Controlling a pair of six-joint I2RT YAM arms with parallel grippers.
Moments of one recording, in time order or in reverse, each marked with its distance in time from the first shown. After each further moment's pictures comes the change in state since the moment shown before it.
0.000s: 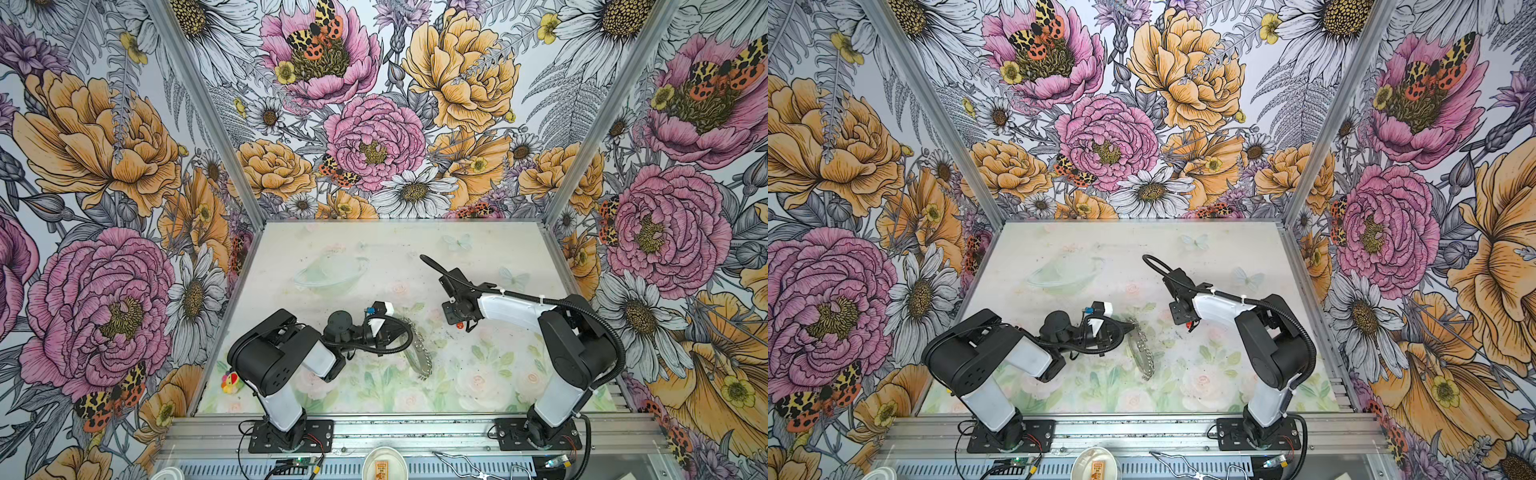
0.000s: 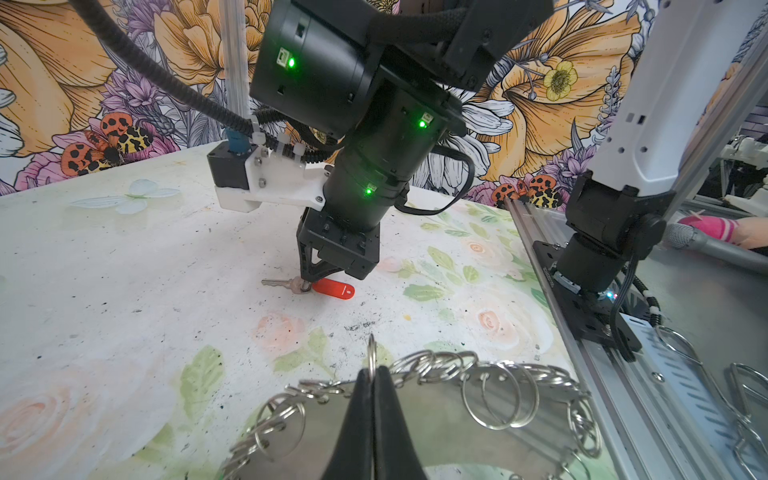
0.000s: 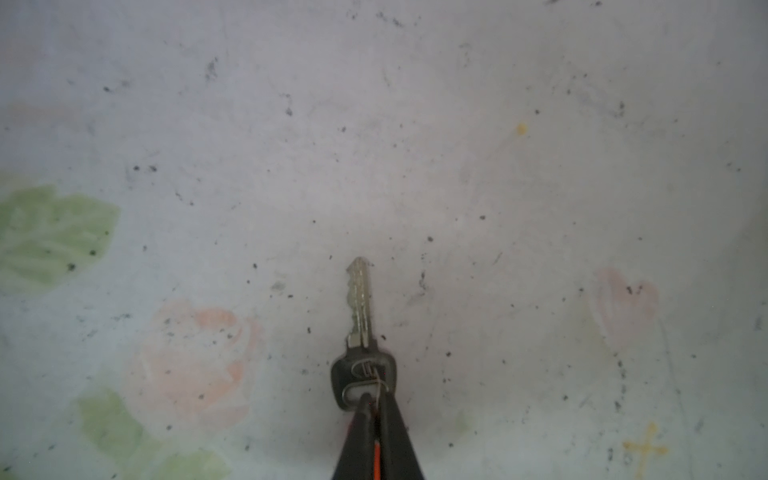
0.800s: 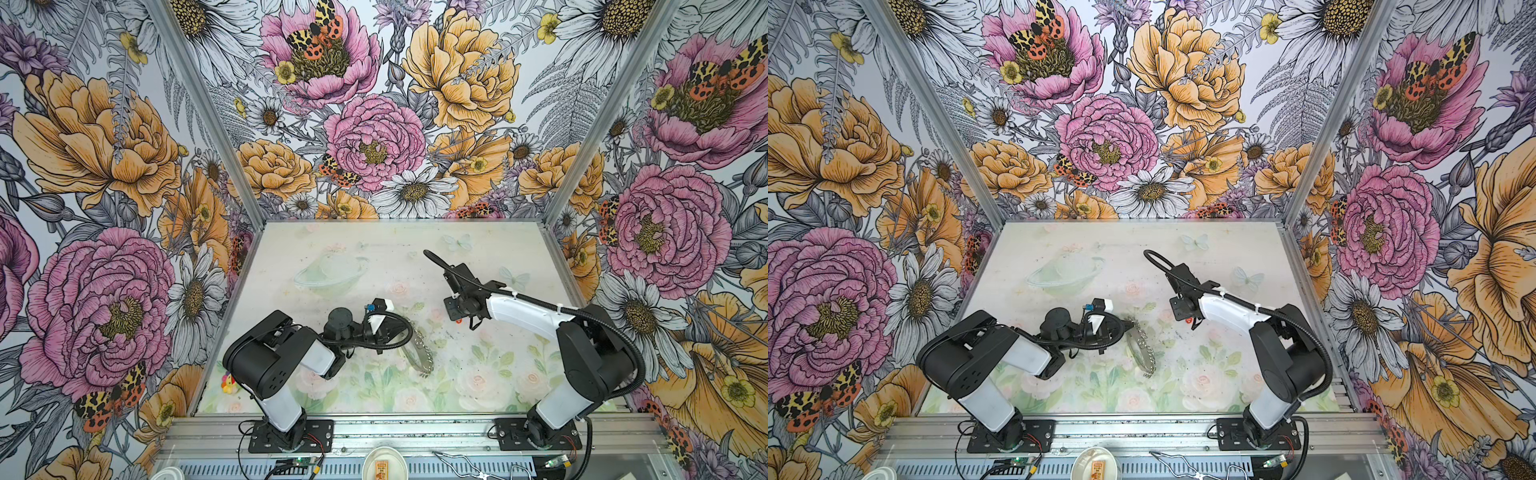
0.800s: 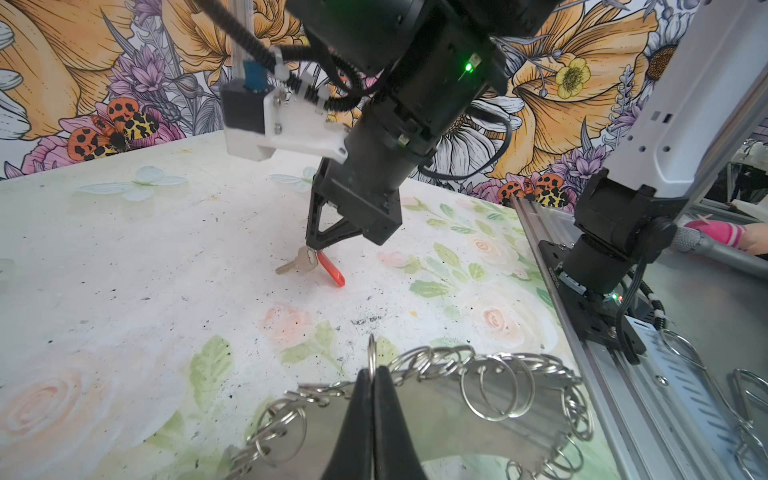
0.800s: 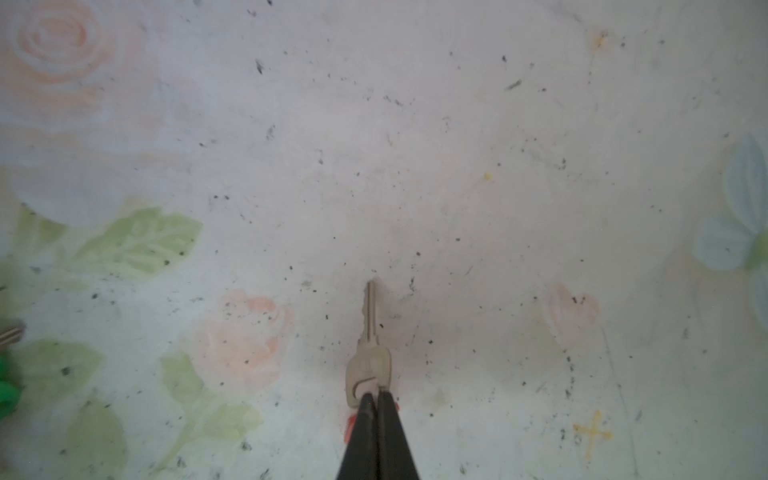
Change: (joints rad) left arm 0.013 -0.055 0.023 -0.128 0.000 0.007; right arm 0.000 -0.155 0.003 -0.022 -0.039 -0.071
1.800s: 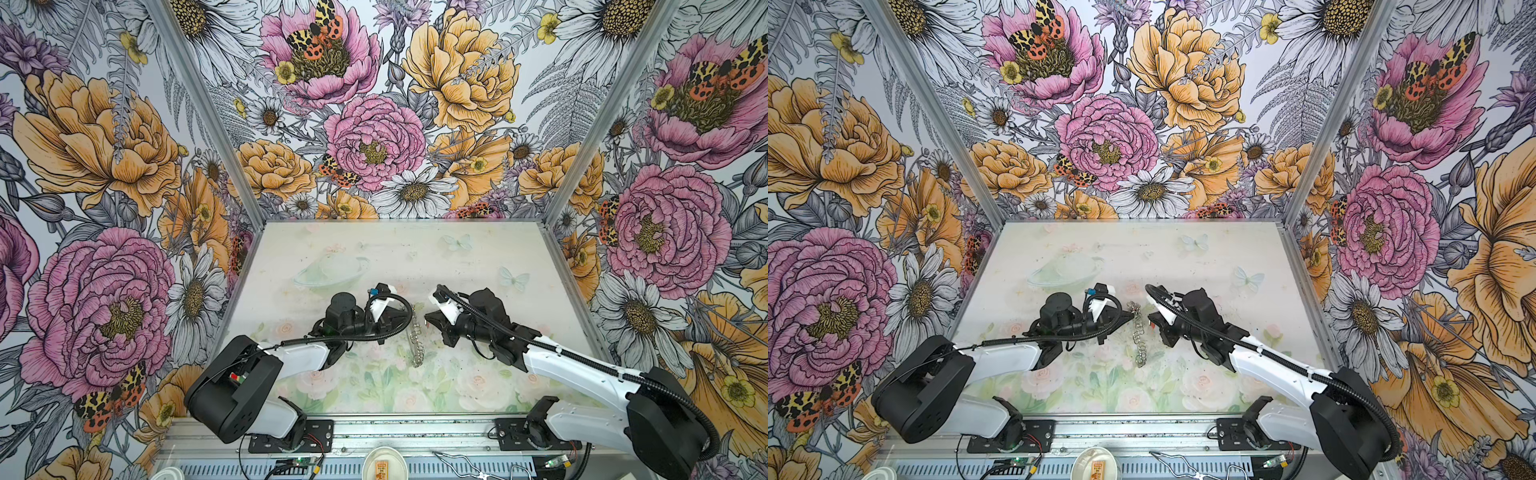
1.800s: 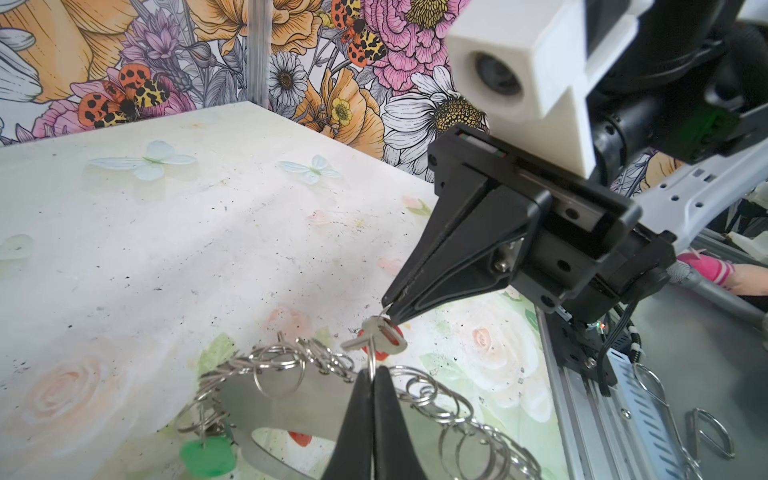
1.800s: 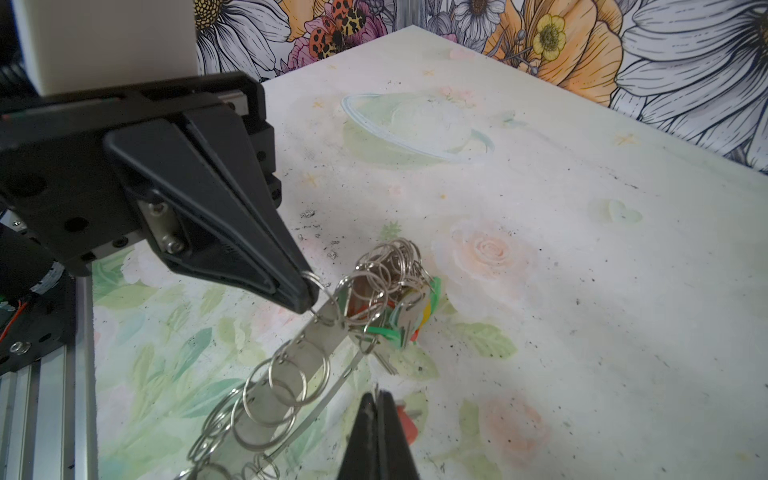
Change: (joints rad) left arm -0.008 -0.237 0.126 -0.476 -0.041 -0.043; right arm 0.130 -0.409 -0.438 0.622 -0.501 -0.246
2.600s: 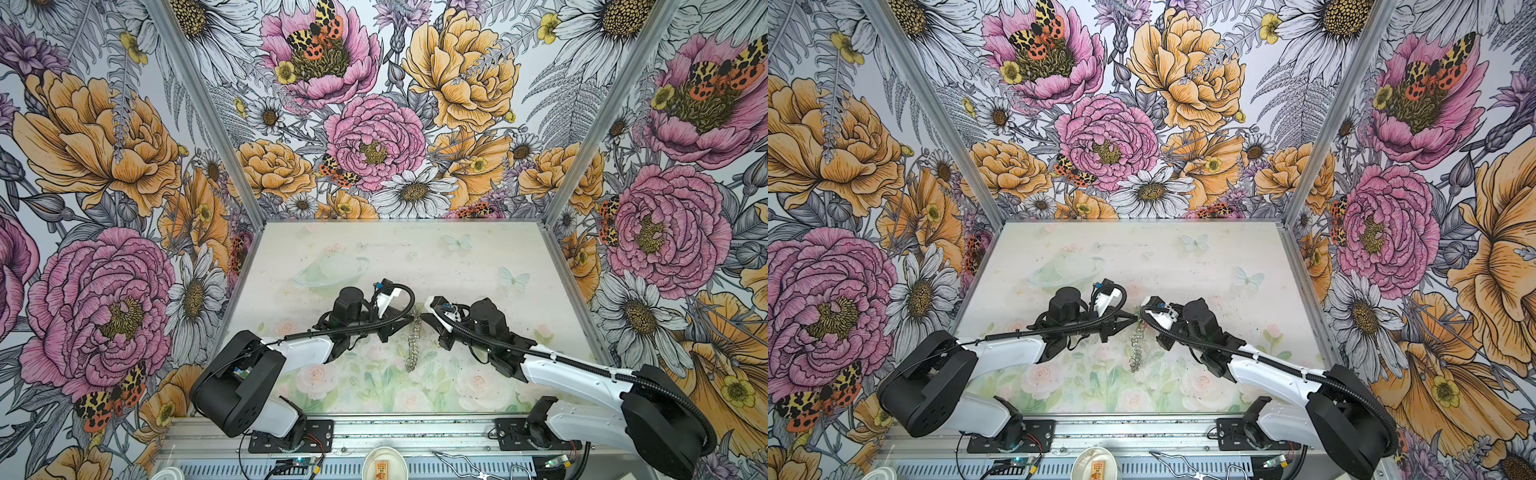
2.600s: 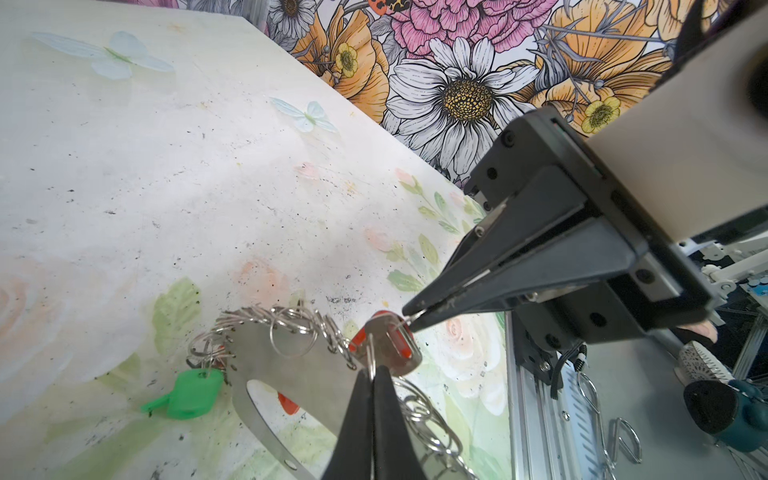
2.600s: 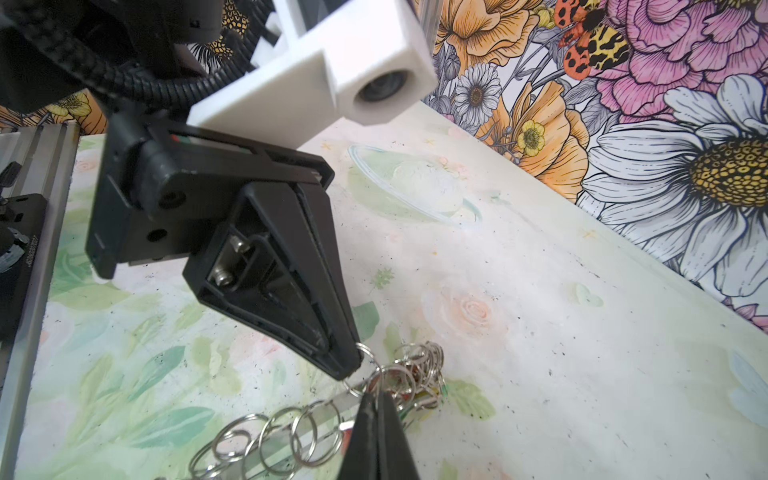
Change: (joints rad) left arm -0.009 0.033 0.074 -0.170 0.020 -0.128; right arm 0.058 0.010 -0.095 0.240 0.069 -0.124
